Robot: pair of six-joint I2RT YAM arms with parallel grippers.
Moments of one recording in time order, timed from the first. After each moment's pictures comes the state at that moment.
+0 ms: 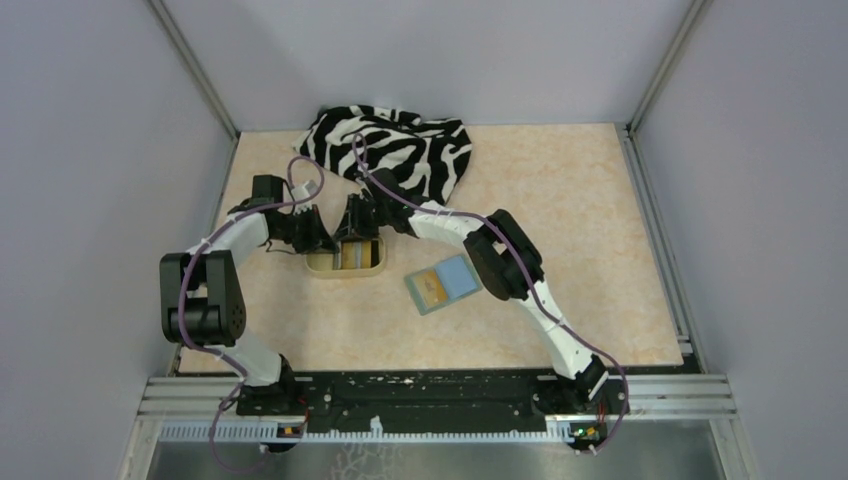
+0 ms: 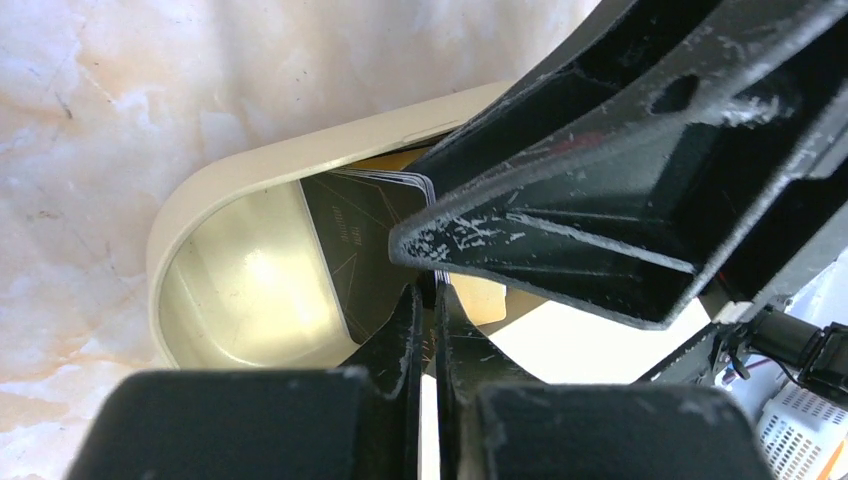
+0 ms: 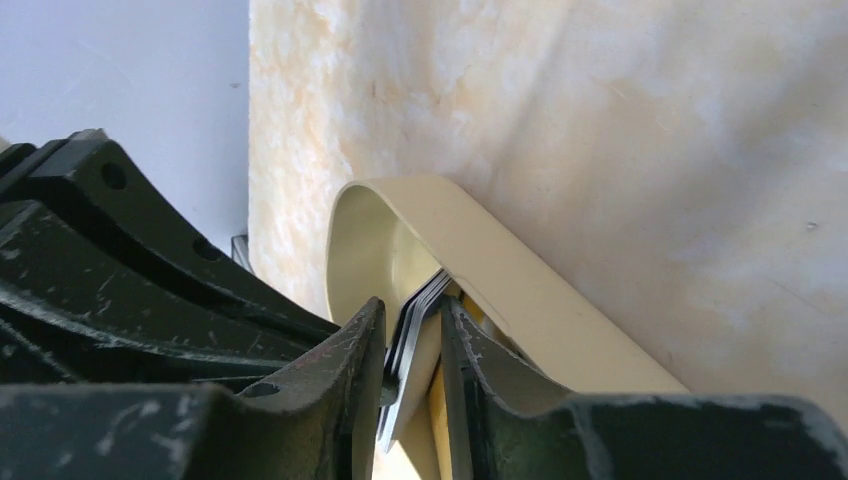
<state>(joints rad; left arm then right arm) 0.03 1.63 1.01 -0.49 0.58 -0.11 0.82 2.43 1.91 -0.04 -0.49 0.87</state>
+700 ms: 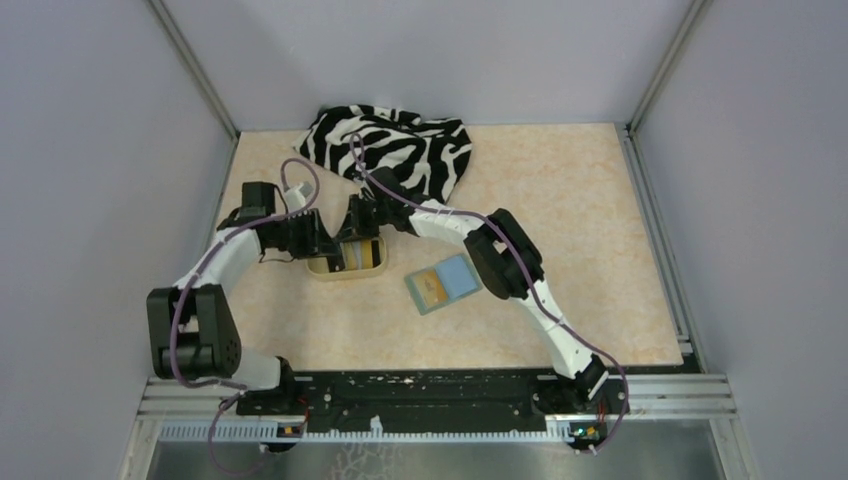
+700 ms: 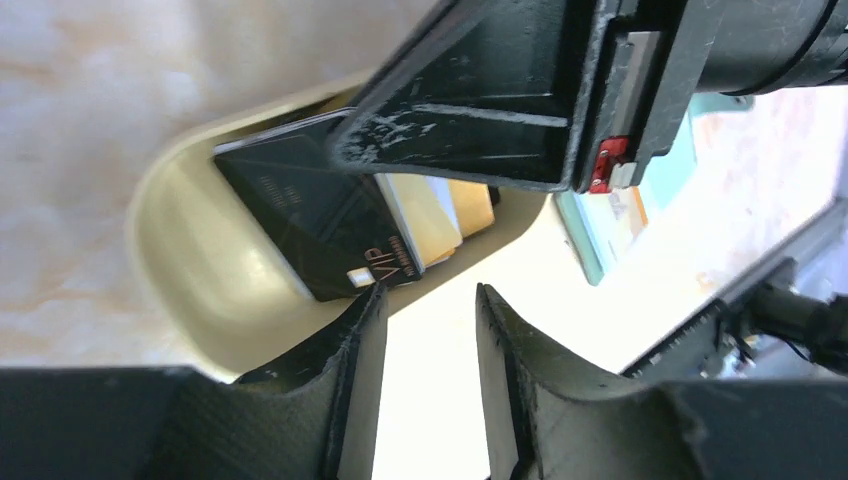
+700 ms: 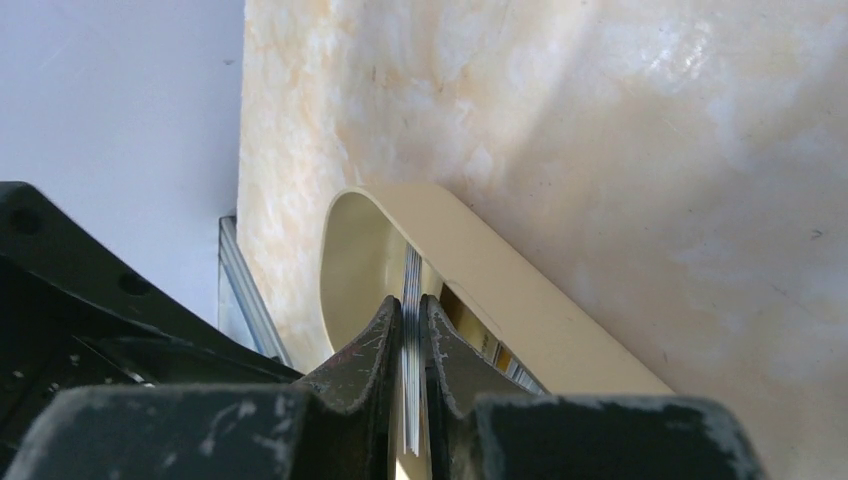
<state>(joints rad) 0.04 1.46 0.92 -0.50 0.64 -0.08 0.81 2.44 1.92 -0.08 -0.52 0.81</state>
